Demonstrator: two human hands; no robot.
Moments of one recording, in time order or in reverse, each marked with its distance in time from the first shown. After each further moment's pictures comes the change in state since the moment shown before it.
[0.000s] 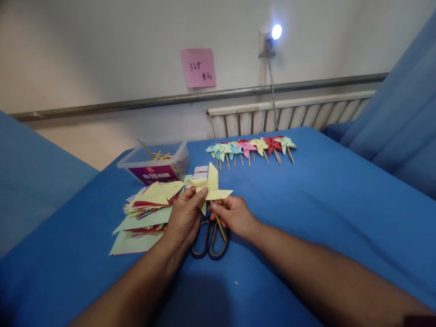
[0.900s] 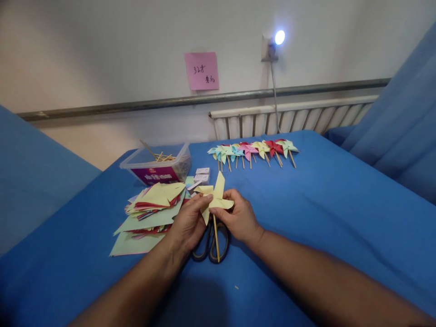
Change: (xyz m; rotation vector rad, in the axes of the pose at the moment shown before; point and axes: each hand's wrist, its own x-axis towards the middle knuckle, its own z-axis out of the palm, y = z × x) left_hand -0.003 0.001 0.003 -0.184 -0.044 -0.238; right_hand -0.001 0.013 -0.008 -0.211 0.188 -0.247
